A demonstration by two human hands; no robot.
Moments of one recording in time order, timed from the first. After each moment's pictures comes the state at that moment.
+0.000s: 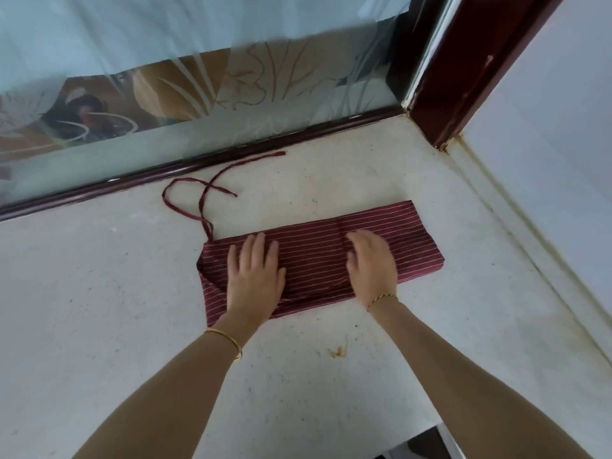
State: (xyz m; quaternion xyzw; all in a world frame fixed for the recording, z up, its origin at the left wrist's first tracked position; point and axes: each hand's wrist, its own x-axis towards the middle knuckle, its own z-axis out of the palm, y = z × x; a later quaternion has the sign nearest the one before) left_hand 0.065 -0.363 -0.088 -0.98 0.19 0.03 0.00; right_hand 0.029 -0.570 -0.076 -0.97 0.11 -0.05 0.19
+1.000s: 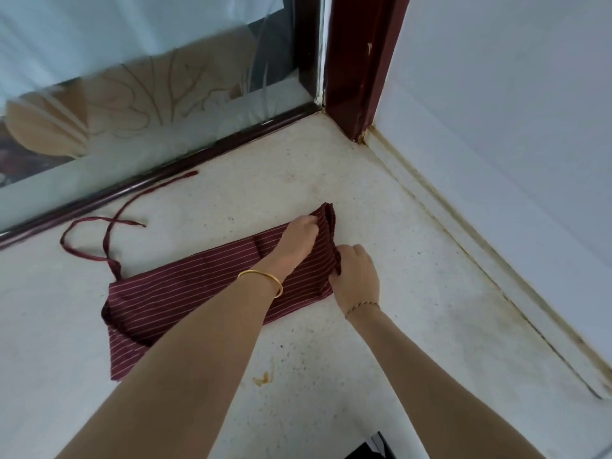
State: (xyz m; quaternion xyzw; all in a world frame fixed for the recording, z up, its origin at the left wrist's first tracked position) left_hand 0.111 -0.598 -0.062 -0.81 0.08 0.35 -0.47; right_hand -0.001 -0.668 -0.076 -0.92 0.27 -0.05 0.27
